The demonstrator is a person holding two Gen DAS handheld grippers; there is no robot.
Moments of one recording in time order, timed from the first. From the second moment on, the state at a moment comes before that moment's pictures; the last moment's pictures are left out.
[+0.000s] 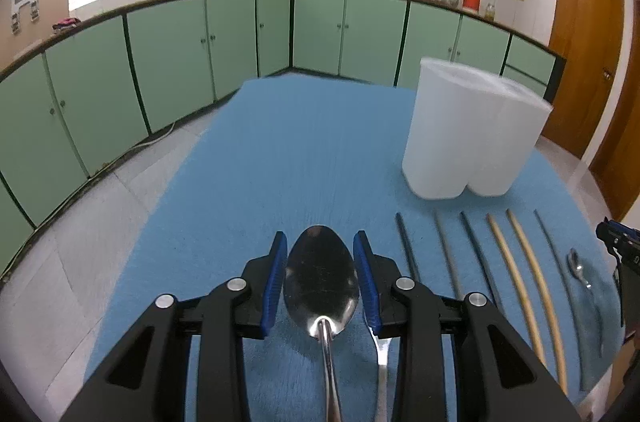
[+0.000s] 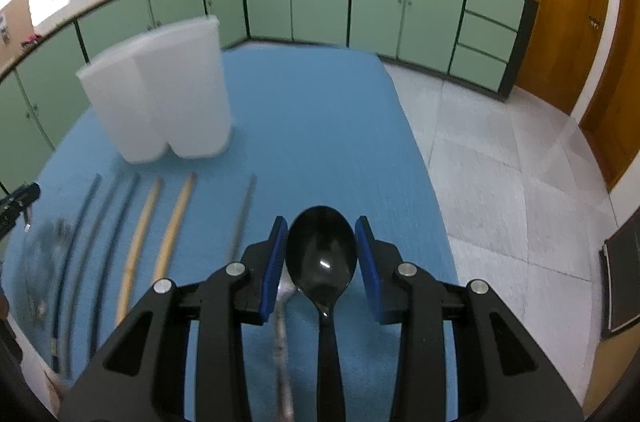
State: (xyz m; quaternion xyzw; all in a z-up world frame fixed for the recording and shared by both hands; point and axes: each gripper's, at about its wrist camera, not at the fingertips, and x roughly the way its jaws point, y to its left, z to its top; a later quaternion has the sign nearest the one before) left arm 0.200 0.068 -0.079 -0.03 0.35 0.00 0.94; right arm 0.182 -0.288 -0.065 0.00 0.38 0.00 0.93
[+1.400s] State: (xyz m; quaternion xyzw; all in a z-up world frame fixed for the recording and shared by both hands) left arm 0.257 0.053 0.072 -0.07 0.10 -0.07 0.99; right arm 0.279 -0.259 0.059 0.12 0.12 0.17 0.97
